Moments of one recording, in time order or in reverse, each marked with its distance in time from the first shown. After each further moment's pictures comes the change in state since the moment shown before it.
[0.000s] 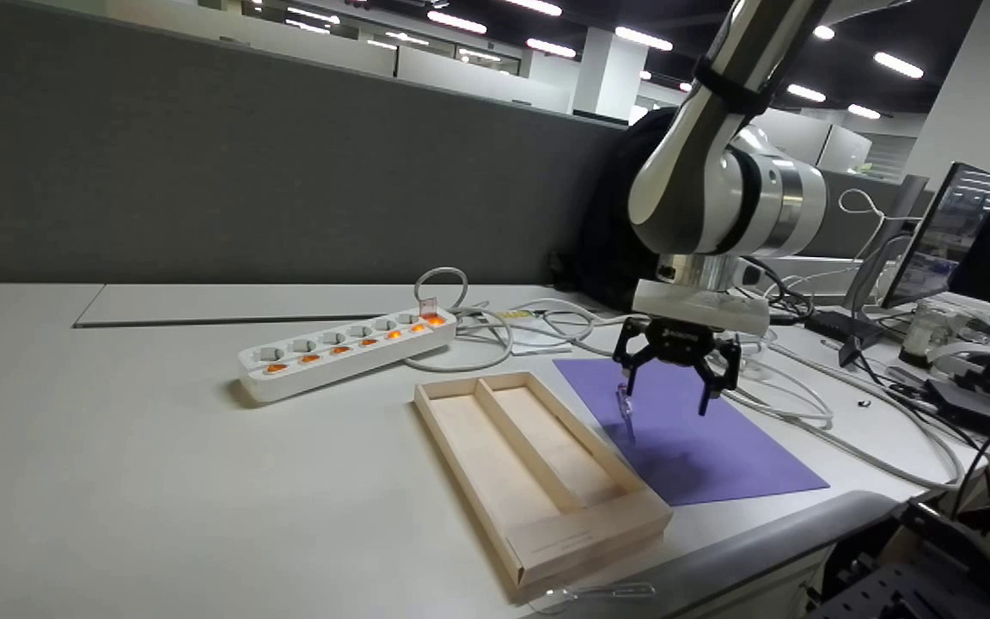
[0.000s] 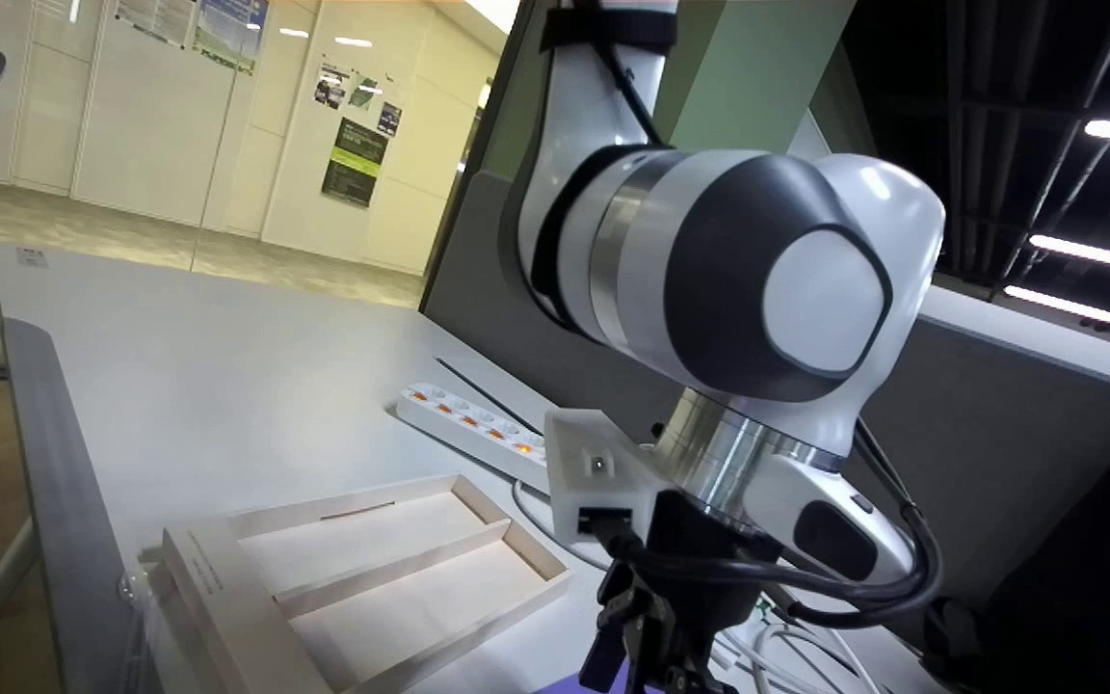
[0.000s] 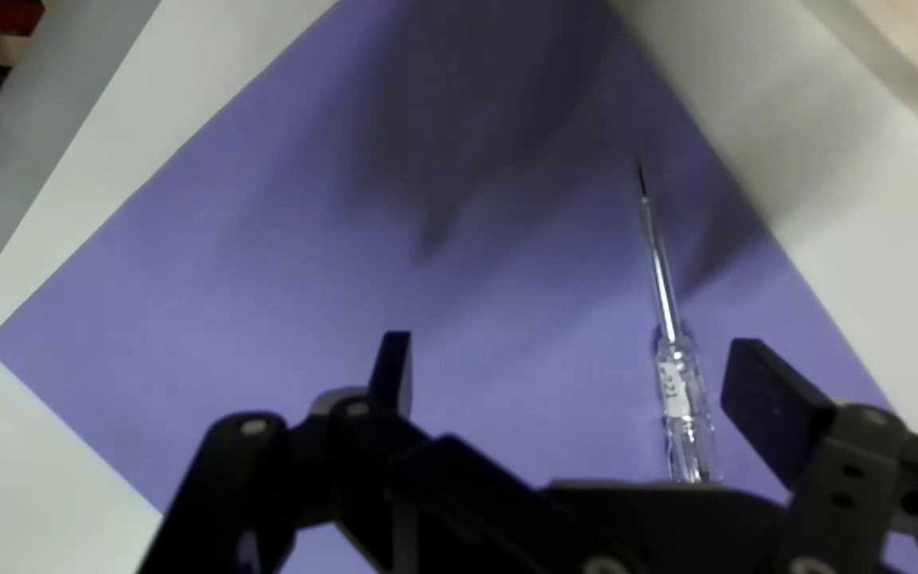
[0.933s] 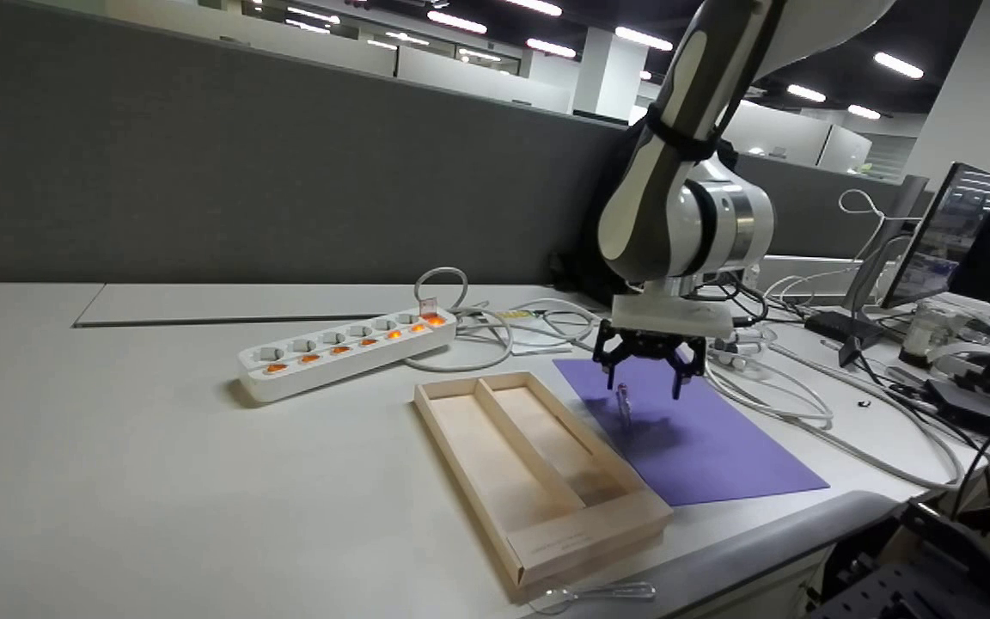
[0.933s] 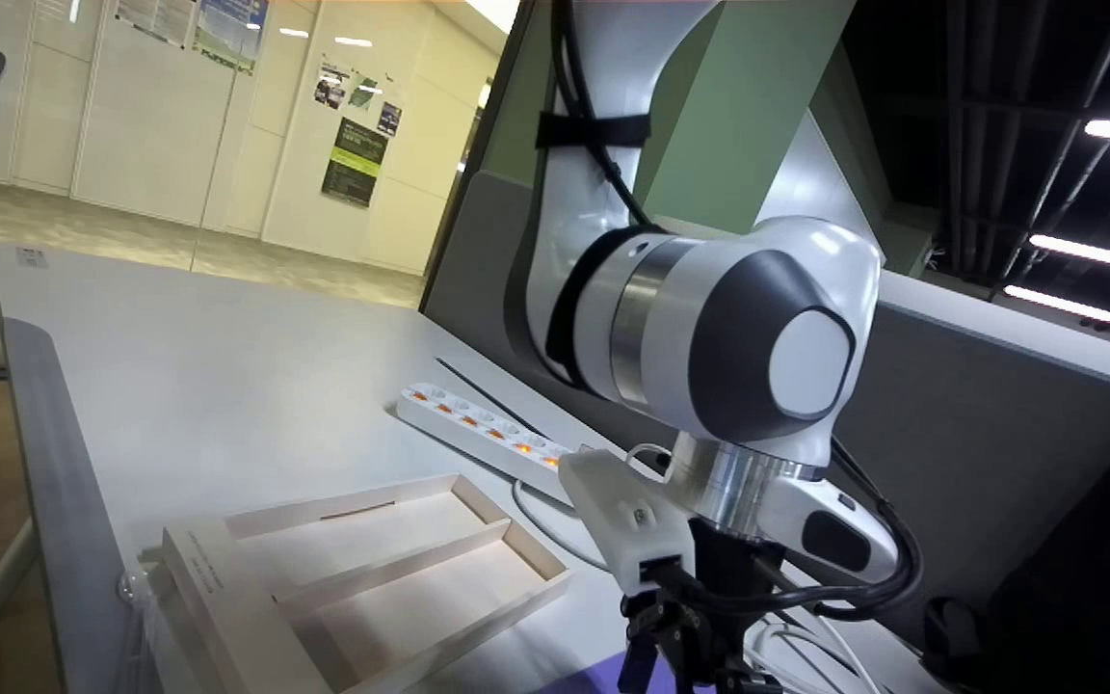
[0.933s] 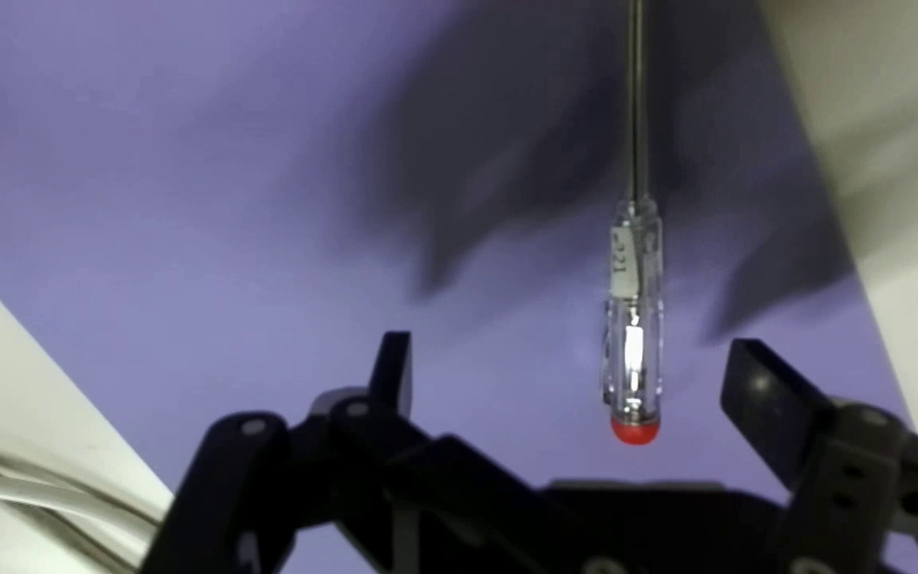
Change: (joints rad) arm 0.131 0.156 -0.096 0.140 -0.073 0.083 -0.026
